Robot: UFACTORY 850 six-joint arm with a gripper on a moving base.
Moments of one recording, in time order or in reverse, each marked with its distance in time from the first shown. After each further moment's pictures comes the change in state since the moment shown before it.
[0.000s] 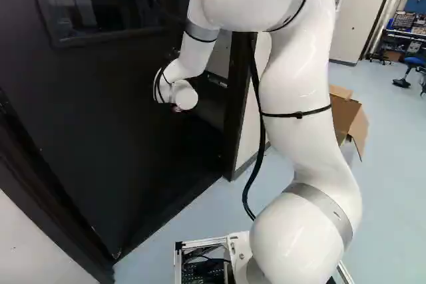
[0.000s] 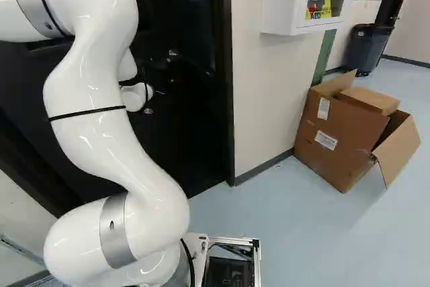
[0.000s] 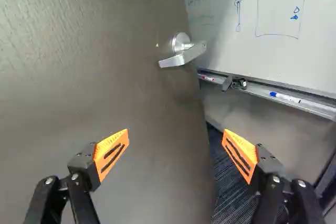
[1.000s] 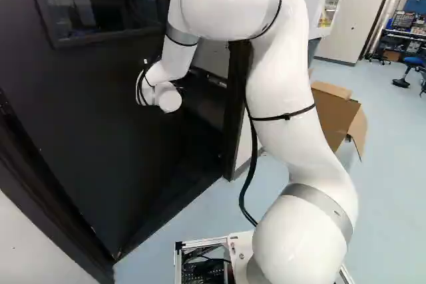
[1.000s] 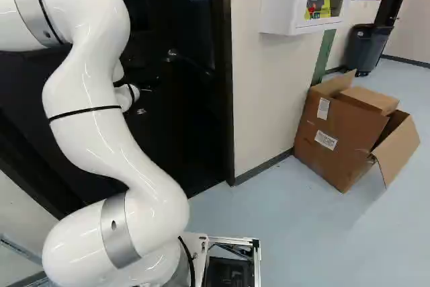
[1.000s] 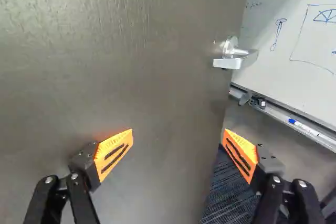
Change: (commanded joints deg) arm 6.4 -4.7 -6.1 2.1 0.0 -12.2
